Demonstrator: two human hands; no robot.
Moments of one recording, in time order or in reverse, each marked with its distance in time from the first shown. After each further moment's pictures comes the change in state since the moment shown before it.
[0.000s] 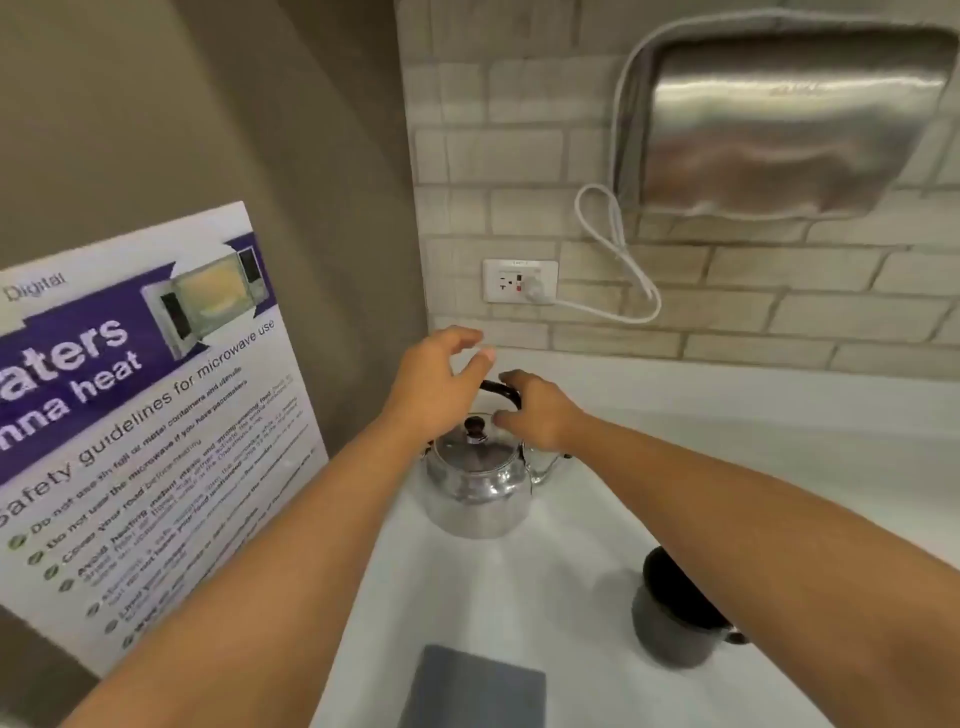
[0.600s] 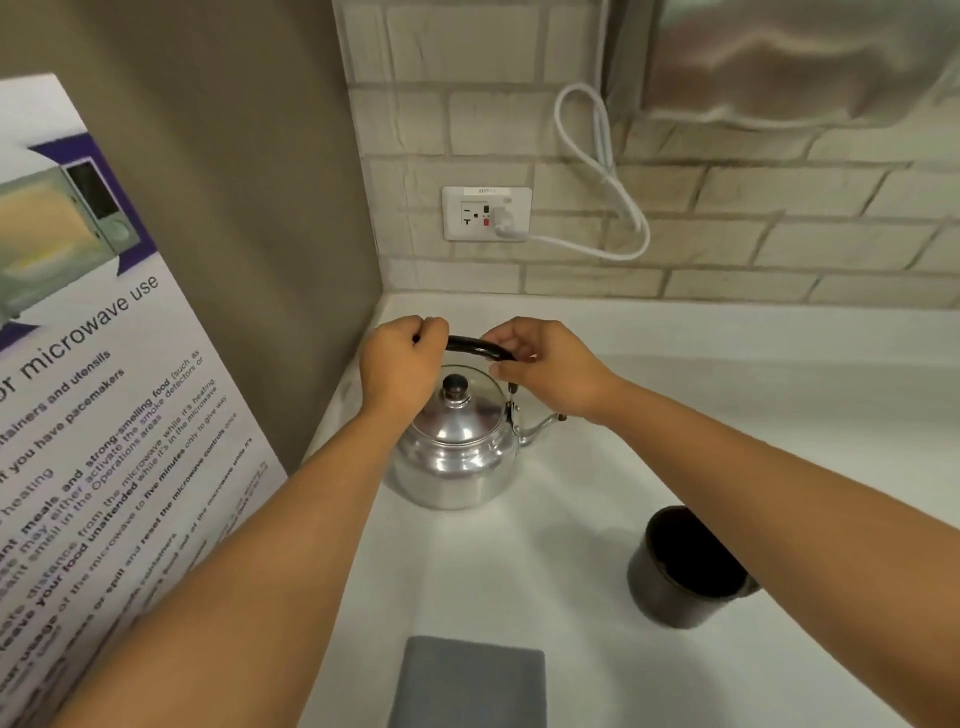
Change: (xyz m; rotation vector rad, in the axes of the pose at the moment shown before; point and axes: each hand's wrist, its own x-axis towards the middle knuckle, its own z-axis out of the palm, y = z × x) left_hand 0.025 -0.056 0.040 -0.063 0.187 -0.197; right_hand -0.013 0.010 -0.018 0.300 0.097 -0.030
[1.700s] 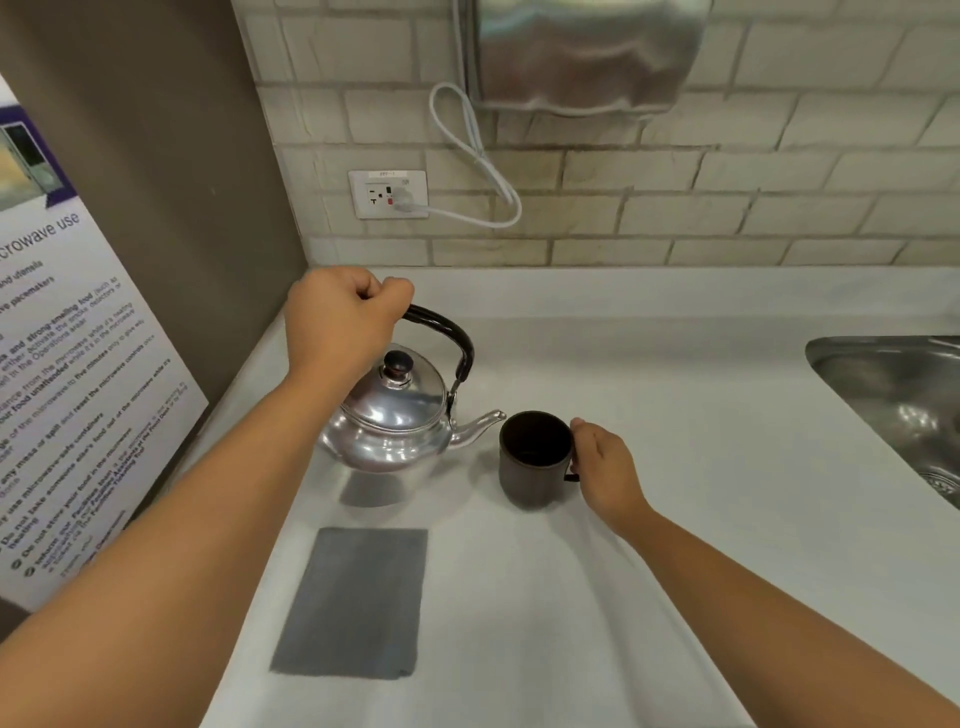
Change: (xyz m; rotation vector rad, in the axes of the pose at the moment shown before) left_hand -0.122 0.110 -0.019 0.062 0.065 0.232; right_hand -0.208 0.143 -0.027 0.164 0.491 0.276
